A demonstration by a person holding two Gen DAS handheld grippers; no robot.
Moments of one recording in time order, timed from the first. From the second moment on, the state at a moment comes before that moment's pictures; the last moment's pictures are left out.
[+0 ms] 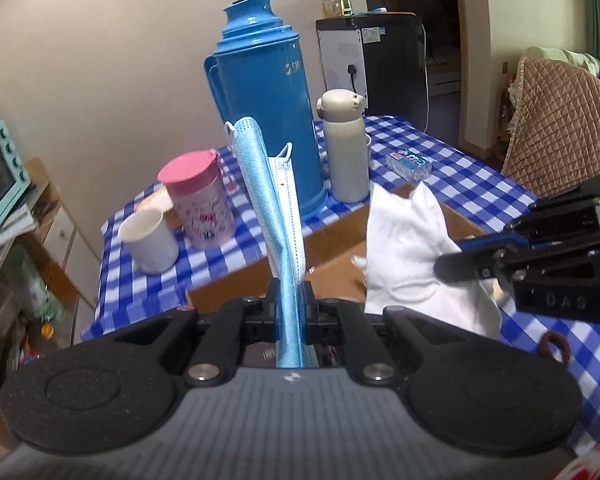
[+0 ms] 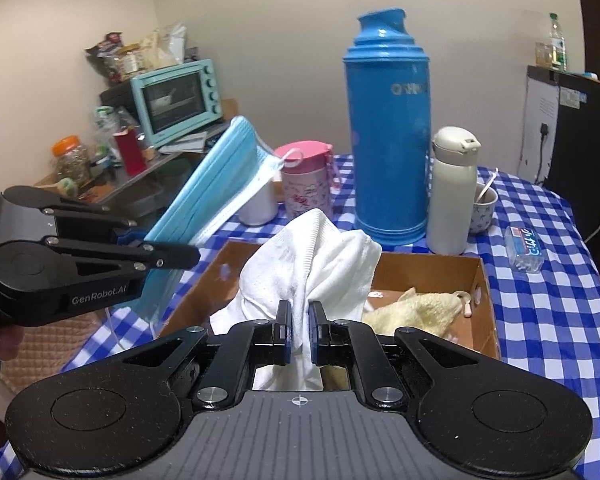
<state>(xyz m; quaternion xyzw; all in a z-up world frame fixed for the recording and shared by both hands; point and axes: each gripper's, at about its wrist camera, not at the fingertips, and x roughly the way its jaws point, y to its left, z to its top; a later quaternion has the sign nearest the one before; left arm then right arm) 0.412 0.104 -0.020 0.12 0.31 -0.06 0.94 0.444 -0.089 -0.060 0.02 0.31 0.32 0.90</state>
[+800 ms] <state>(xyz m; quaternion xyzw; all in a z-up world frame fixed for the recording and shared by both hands) 0.447 0.137 -0.124 0.07 0.43 -0.08 0.90 0.485 -0.041 -0.132 -0.01 0.38 0.32 0.87</state>
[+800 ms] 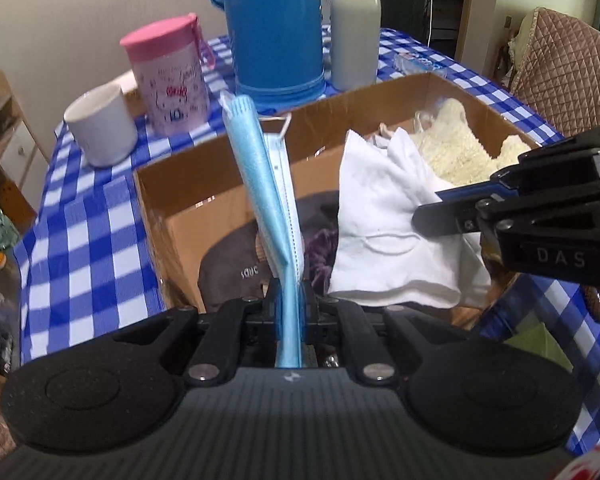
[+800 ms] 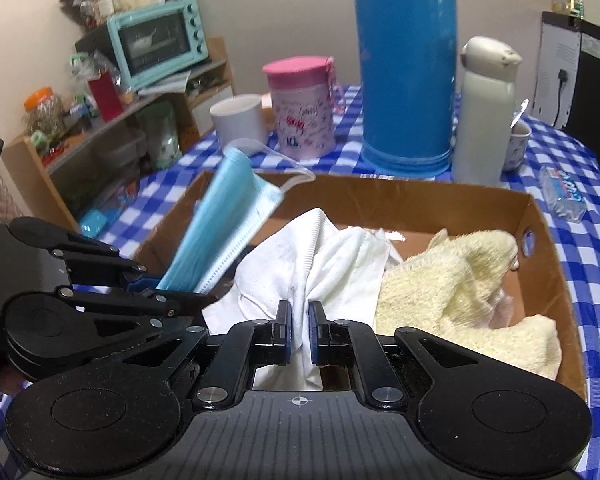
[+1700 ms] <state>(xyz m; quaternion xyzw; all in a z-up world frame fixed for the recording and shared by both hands) 0.438 0.144 -0.093 0.06 0.41 -0.05 0.91 0.482 -0.038 -0.127 -0.01 0.39 0.31 0.87</state>
